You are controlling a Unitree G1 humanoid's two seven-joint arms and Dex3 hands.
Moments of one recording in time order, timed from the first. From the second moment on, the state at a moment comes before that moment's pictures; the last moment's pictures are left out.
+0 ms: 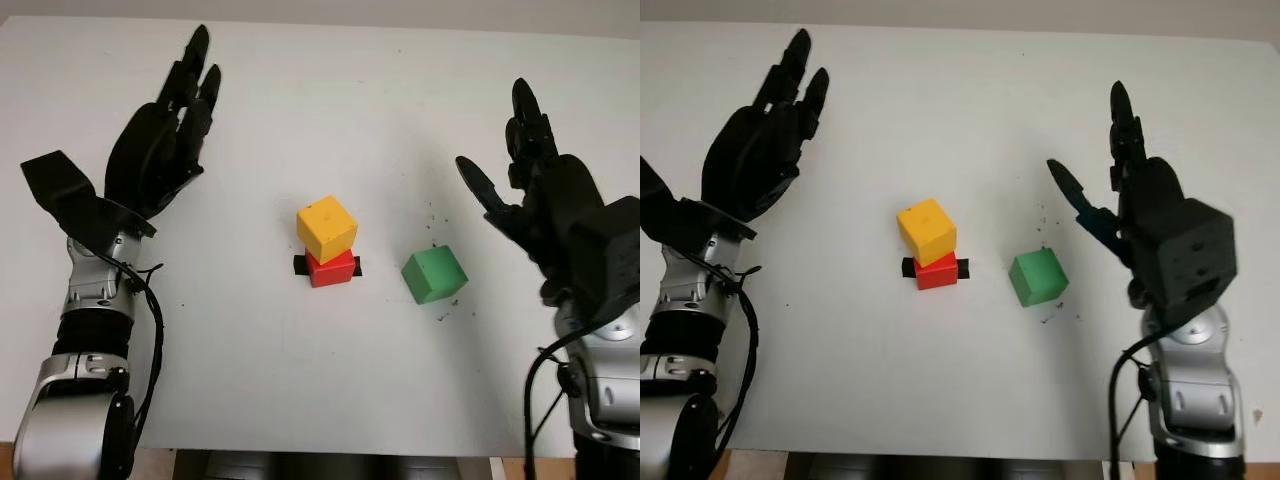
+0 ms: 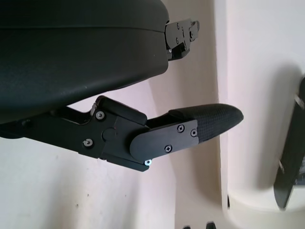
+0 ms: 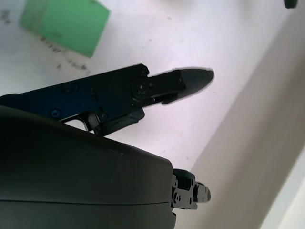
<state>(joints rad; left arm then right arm) -0.63 0.34 0.20 0.54 -0.32 -0.28 -0.51 -0.23 -0.45 -0.18 -0.44 -0.08 0.47 0.23</state>
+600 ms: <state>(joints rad) -0.50 0.31 0.27 0.37 -0.36 -0.16 -0.39 -0.30 -0.91 -0.03 -0.59 -0.39 0.43 0.61</state>
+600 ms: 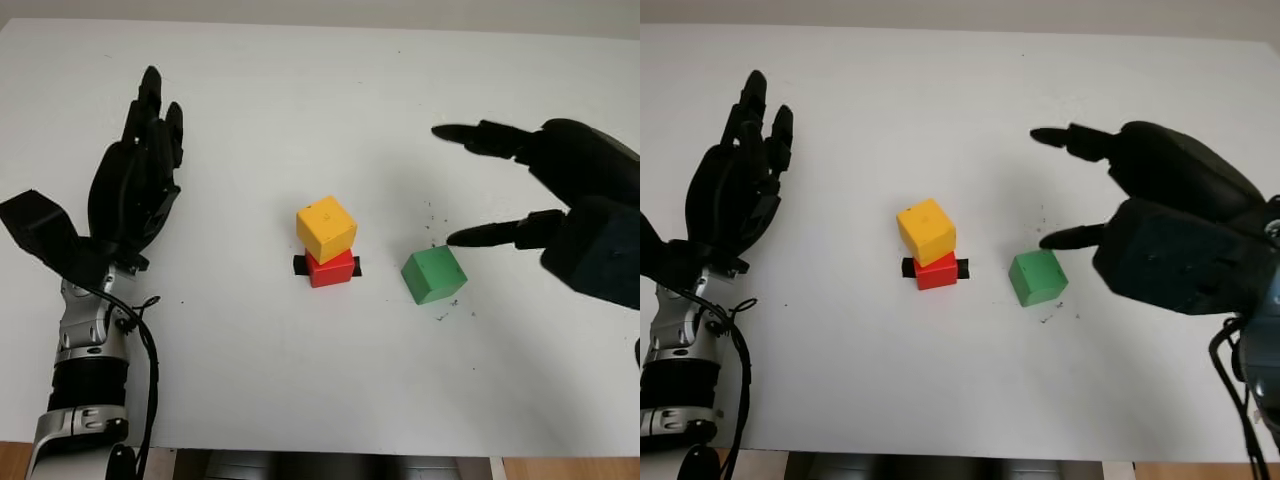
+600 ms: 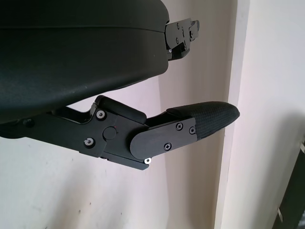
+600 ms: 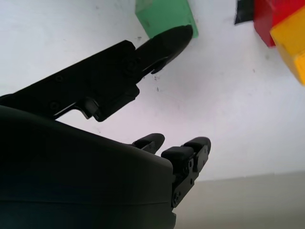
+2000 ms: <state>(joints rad) -0.47 0.33 0.24 0.34 -0.23 -0.25 -0.37 -0.07 -0.76 0.03 -0.61 -0.85 0.15 0.55</state>
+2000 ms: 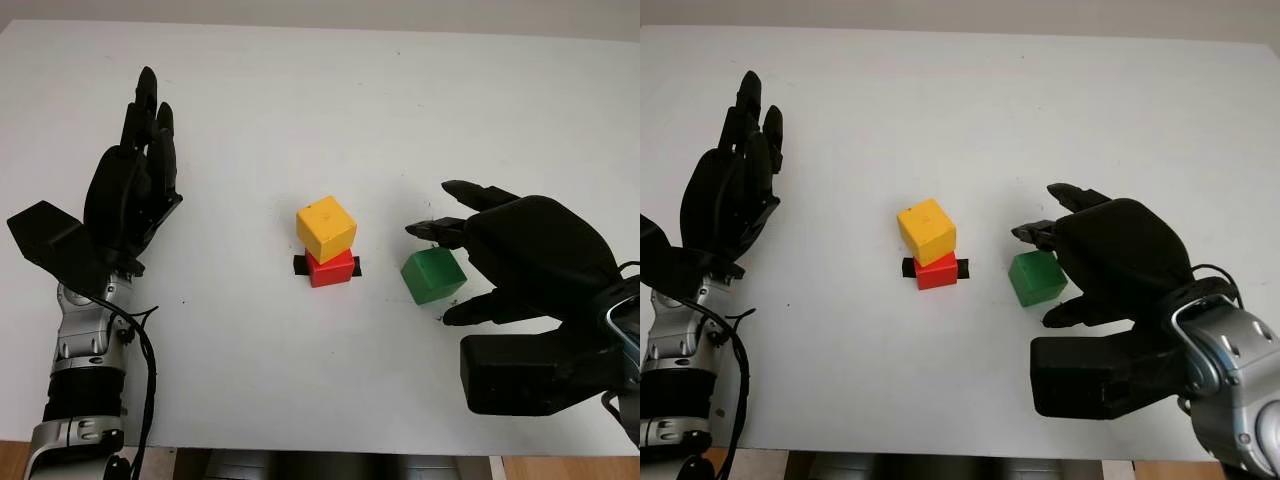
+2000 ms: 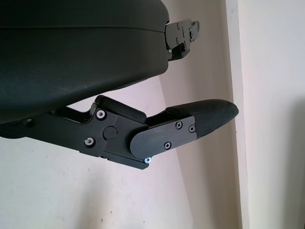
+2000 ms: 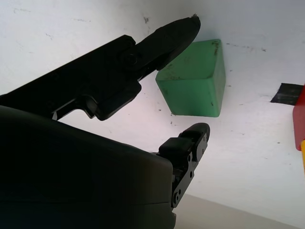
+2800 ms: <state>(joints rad) -0.47 0.33 0.21 0.36 -0.21 -0.31 -0.38 -0.08 -0.67 -0.01 -0.46 -0.76 0.10 0.40</state>
